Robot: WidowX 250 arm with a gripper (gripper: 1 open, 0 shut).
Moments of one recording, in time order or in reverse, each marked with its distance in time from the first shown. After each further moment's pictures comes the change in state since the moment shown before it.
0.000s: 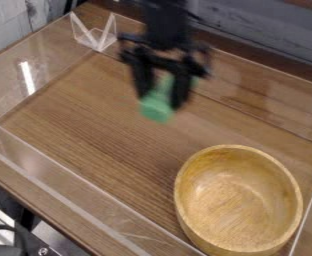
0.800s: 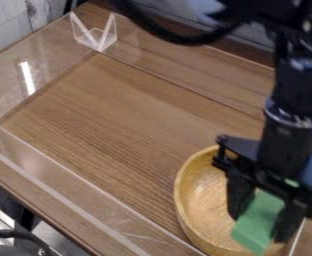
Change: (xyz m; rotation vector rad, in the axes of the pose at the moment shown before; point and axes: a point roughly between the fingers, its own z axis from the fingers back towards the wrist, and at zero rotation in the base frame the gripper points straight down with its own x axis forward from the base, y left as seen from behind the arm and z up) arm -0.041 -0.093 -0.037 0.026 -0.057 -0.029
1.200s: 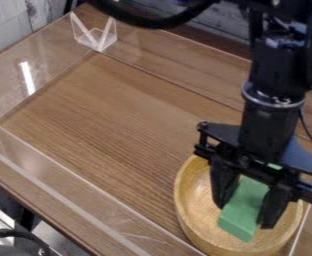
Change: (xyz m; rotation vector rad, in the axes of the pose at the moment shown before) arm -0.004 0.009 0.002 -0.001 -0.003 0.054
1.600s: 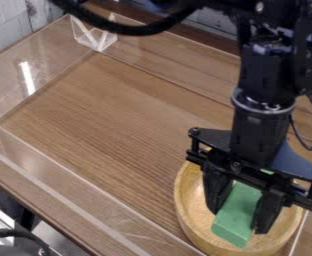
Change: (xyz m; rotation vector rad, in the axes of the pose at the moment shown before) arm -0.006 0.002 -0.001 -0.014 -0.014 0.017
